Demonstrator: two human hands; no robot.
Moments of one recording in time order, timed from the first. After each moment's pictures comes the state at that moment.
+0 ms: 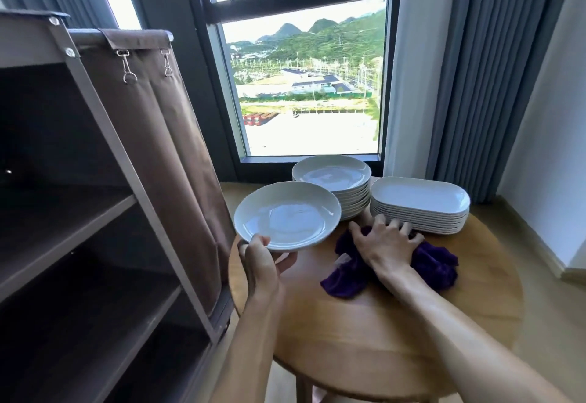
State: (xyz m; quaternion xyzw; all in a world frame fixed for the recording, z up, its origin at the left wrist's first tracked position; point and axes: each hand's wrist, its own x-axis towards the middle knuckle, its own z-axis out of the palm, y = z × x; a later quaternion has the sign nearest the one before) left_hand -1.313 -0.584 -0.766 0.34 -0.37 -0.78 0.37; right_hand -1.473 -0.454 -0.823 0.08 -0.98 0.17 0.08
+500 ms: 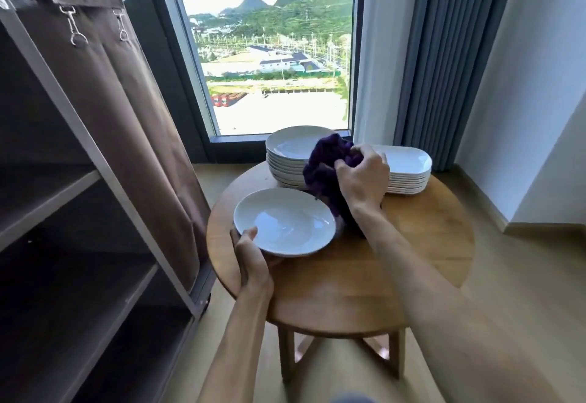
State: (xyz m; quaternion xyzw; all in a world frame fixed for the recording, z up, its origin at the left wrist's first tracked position) left_hand -1.301 -0.573 -0.829 0.34 -0.43 -0.76 0.35; right_hand -1.437 -0.449 -0.752 0.07 -0.81 0.54 0.21
